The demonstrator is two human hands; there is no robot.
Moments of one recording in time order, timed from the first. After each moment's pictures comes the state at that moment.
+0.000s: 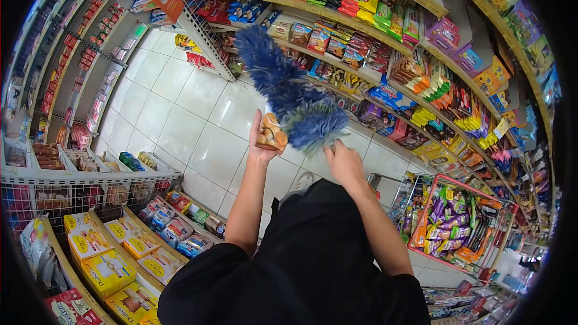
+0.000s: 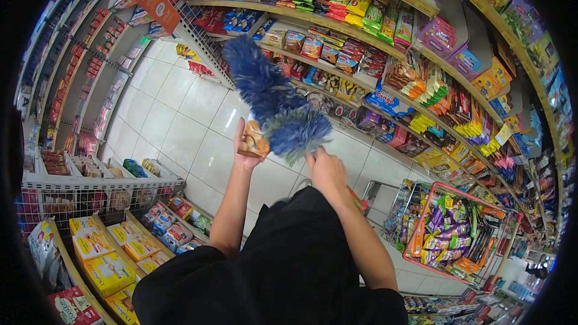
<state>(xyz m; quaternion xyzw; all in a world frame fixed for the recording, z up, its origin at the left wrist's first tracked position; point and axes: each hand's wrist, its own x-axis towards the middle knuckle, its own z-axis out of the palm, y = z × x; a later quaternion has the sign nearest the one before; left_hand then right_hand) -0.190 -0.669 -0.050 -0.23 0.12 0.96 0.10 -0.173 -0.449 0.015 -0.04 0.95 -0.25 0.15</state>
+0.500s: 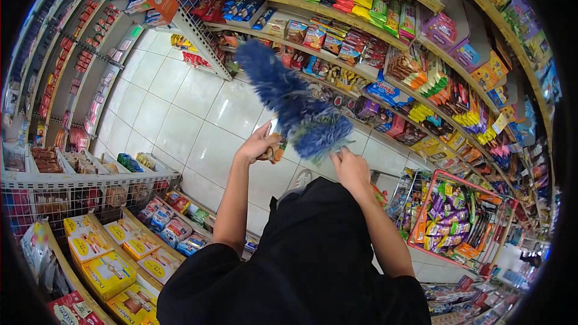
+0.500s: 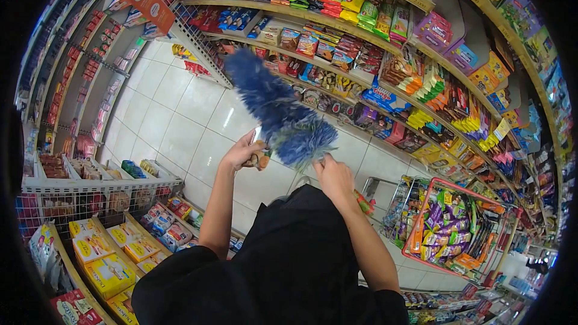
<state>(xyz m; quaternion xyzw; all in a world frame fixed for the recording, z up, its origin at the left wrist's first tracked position) -0.180 -0.693 -0.062 -0.15 0.60 0.74 0.26 -0.156 -0.423 0.011 -0.01 0.96 -0.24 0.16</state>
